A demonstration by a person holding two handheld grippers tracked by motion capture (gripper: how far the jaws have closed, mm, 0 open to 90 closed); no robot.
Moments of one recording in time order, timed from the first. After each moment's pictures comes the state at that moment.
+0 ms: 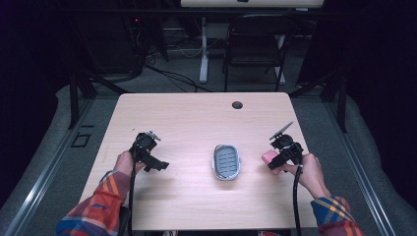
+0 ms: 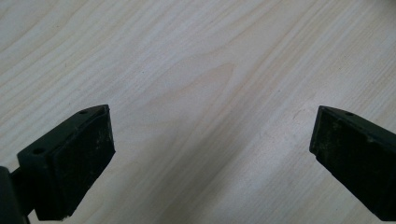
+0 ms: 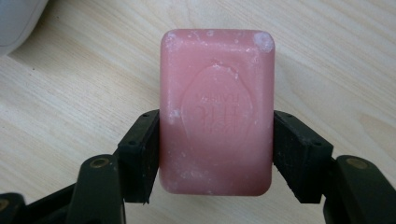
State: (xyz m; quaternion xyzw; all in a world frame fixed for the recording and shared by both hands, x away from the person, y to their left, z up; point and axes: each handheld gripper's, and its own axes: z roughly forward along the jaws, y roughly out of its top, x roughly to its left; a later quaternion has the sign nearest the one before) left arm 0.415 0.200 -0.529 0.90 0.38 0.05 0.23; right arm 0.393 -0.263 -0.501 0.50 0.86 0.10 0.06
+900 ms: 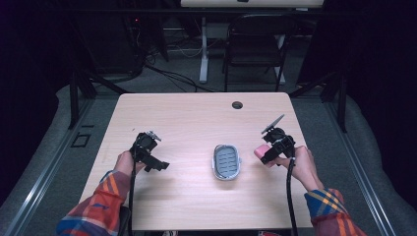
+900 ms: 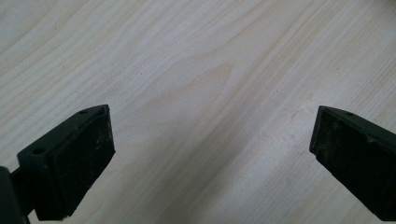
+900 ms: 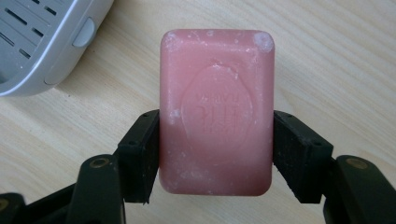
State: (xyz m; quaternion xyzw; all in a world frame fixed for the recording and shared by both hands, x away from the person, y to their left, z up) left arm 0.415 0.199 -0.528 0.90 0.37 0.05 0.23; right arm 0.405 -0.239 -0.487 0.48 0.87 0.12 0.07
